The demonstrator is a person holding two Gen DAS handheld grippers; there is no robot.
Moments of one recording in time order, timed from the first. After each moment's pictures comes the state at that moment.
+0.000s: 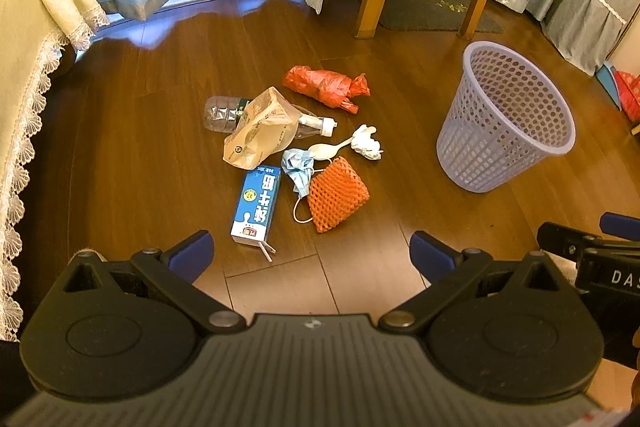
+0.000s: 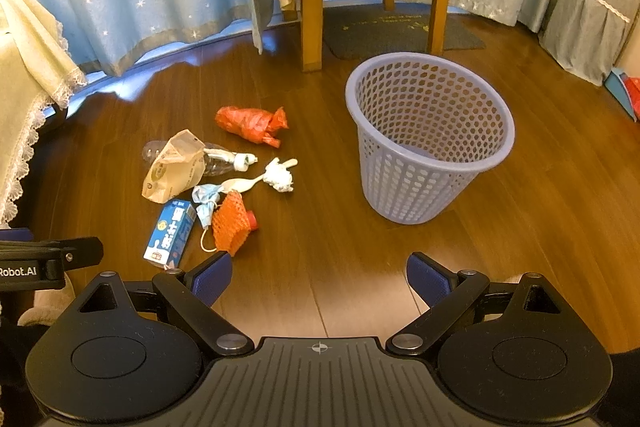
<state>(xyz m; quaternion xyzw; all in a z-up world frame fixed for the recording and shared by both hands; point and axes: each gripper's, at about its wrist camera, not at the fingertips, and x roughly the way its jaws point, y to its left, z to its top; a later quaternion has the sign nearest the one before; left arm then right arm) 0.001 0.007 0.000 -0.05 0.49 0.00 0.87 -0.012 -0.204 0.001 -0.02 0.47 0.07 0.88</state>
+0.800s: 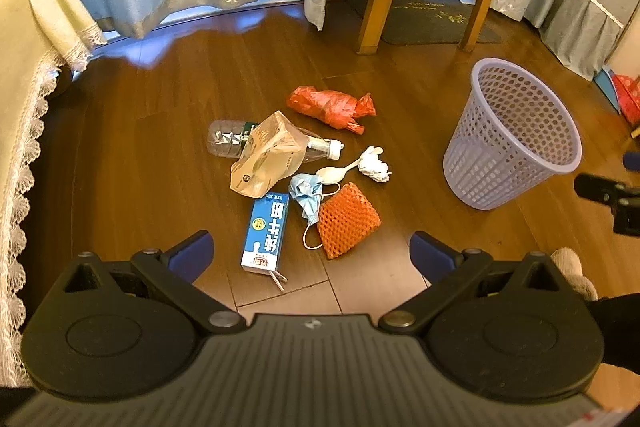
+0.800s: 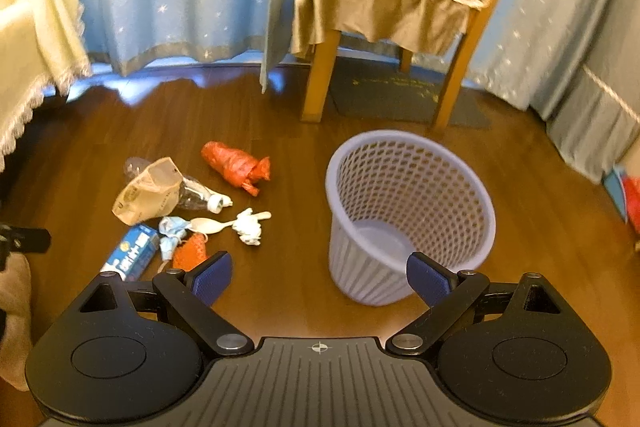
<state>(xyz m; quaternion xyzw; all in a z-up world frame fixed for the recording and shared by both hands) 0.030 0.025 0.002 -0.04 0.48 -0.01 0.88 0.035 -0.213 0.013 -0.13 0.40 0.11 0.90</state>
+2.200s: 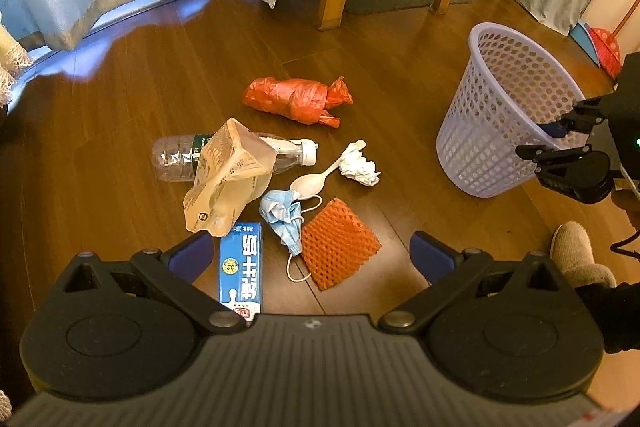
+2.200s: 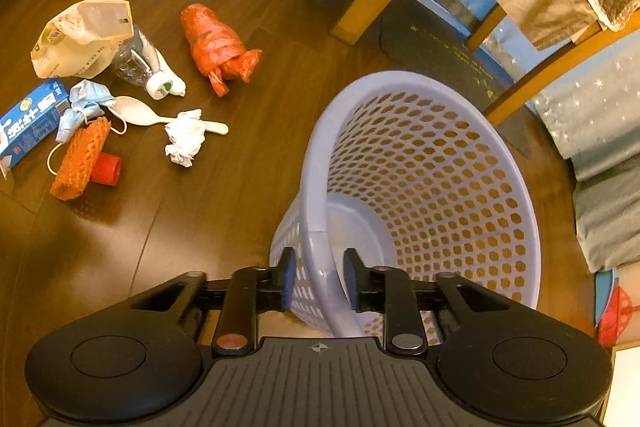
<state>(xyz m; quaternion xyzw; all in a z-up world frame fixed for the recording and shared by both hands) 0.116 0.018 -0.055 0.00 0.51 -0.08 0.86 0.168 -0.217 -0.133 -0.33 0.46 0.15 0.81</state>
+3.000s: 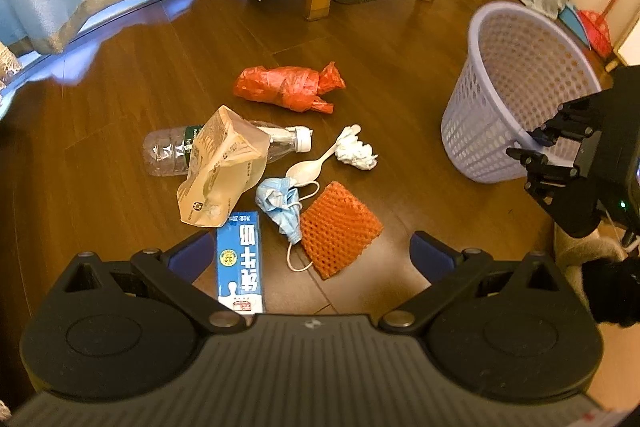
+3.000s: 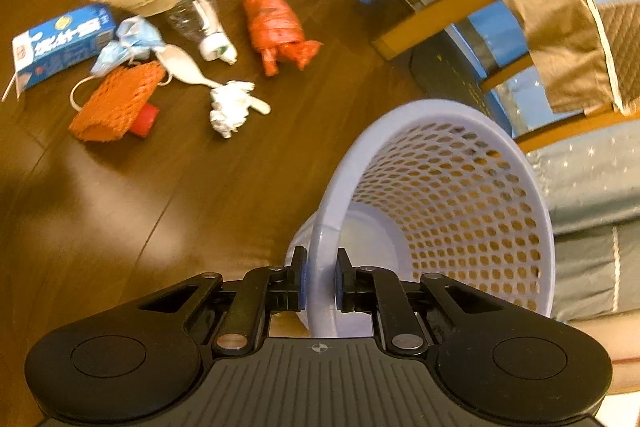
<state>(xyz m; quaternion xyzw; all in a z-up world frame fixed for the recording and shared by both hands) 0.106 0.019 -0.074 0.02 0.51 -0.10 0.86 0.115 -0.162 -0.173 -0.46 0.42 0.15 0.77</state>
